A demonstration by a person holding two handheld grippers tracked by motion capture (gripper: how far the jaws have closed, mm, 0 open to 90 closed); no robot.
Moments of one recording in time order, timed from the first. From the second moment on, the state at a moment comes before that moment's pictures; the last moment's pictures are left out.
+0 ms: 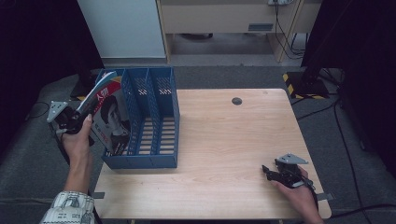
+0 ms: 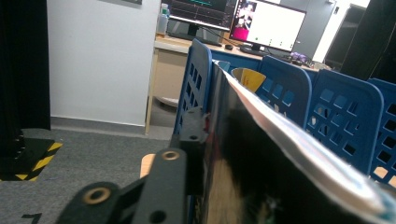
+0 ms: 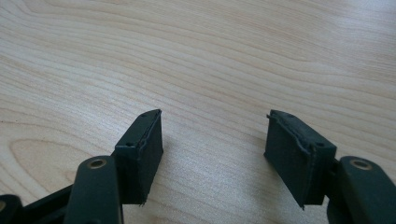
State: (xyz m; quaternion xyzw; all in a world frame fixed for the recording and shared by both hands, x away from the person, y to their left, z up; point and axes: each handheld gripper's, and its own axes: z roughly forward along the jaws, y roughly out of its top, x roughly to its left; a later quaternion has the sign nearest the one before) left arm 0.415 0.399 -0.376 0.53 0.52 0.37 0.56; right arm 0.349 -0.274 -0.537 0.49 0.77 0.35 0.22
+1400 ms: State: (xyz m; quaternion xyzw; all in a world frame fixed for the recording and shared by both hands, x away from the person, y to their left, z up) left arm 0.392 0.387 -0.302 0.60 0.48 0.38 0.52; right arm 0.349 -0.274 -0.537 0.49 0.77 0.35 0.22
